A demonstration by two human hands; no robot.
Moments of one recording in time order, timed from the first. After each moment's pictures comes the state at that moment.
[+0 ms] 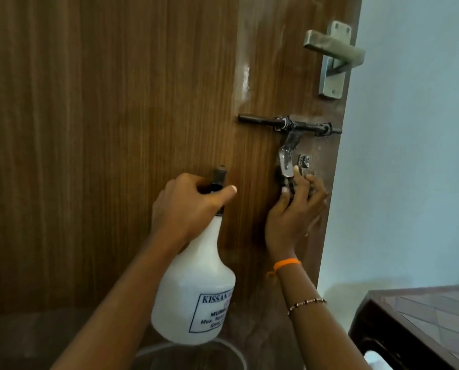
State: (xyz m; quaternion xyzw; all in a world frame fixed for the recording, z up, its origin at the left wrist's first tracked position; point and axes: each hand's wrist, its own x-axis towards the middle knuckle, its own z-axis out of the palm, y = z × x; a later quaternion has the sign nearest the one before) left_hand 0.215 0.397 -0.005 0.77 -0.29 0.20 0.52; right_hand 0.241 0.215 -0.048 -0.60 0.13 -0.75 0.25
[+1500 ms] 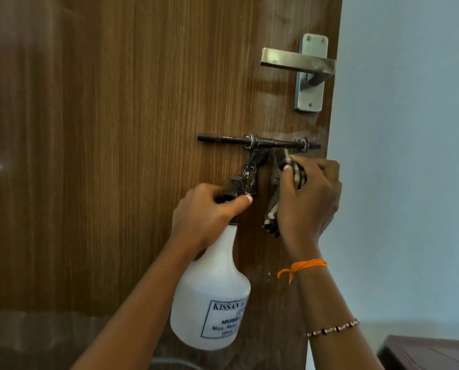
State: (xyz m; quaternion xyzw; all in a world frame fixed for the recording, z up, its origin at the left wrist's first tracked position) left_hand 0.200 0.313 0.008 0.78 -0.28 0.26 0.49; right_hand 0.184 0.167 0.016 -0.64 0.08 -0.71 0.29
